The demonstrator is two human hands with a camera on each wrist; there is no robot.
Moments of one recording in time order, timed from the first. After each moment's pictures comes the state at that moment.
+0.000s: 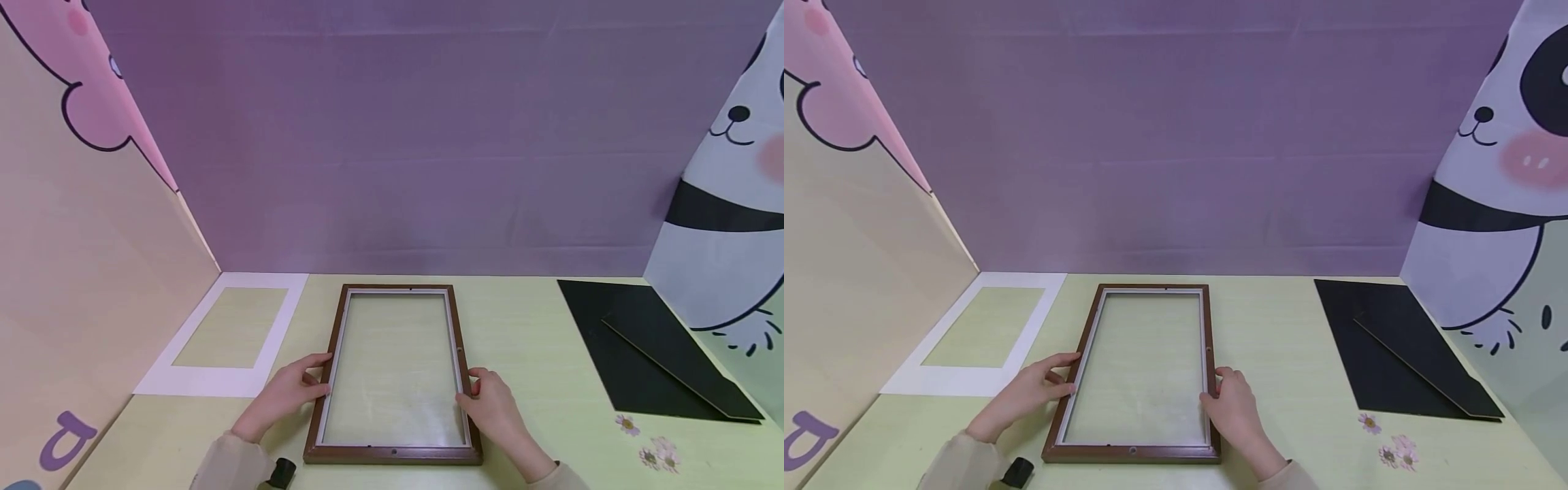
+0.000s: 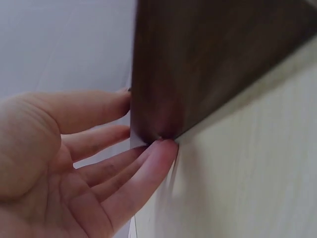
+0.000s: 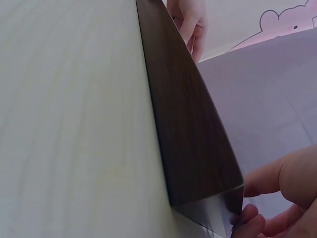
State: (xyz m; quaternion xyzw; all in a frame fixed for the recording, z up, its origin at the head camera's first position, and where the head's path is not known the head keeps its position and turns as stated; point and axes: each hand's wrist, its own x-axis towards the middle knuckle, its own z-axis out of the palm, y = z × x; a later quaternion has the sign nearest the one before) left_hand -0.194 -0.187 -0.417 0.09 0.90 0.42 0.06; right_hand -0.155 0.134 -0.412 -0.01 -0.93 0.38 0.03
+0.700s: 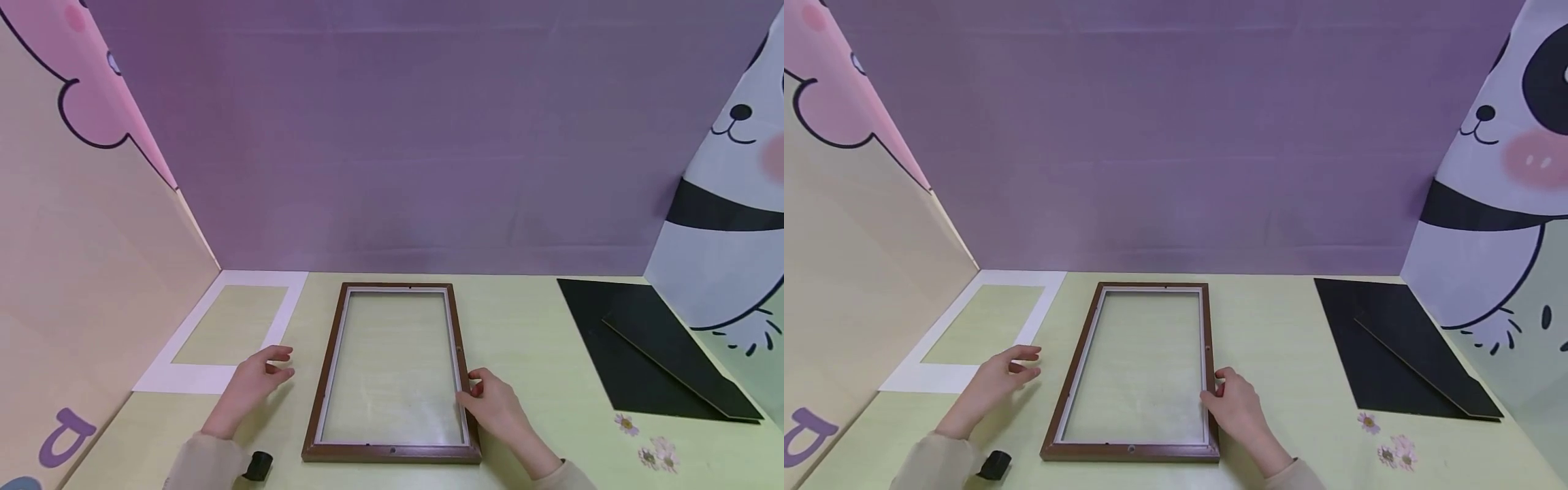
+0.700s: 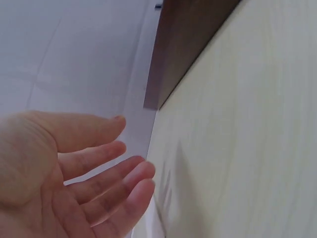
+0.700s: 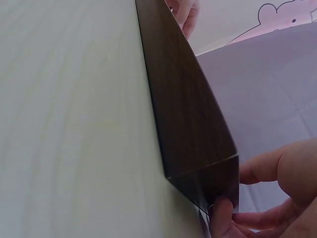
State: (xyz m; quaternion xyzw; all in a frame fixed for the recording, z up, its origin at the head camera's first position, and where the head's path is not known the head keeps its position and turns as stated) left_hand -0.194 -0.228 -0.413 0.04 0.92 0.39 0.00; right_hand -0.158 0.142 -0.416 -0.02 -0.92 0.38 -0.01
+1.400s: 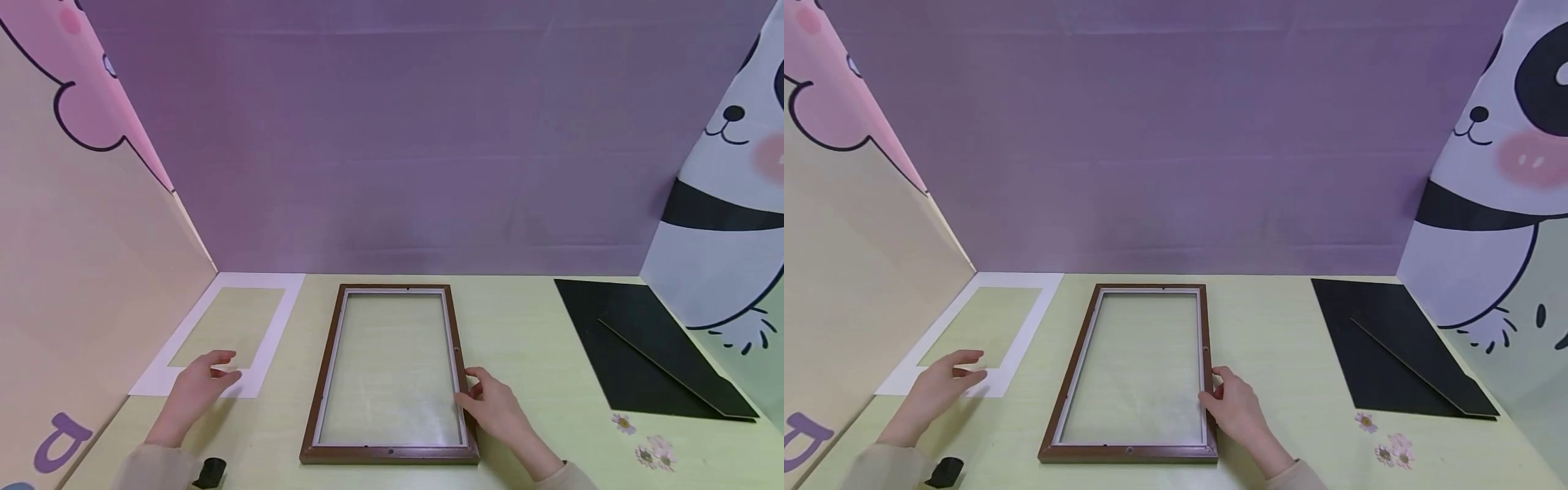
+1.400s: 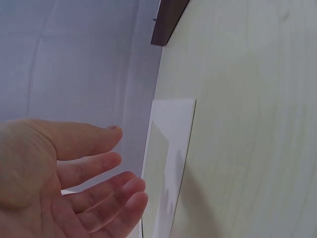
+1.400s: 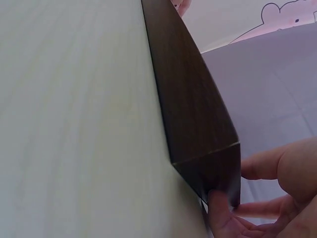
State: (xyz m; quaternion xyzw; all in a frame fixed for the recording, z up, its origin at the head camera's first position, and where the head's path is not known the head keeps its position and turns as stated) left_hand -0.184 -0.290 -0.403 0.00 0.95 0.32 -0.02; right_hand -0.157 0.146 -0.416 0.00 -0.92 0.39 -0.01
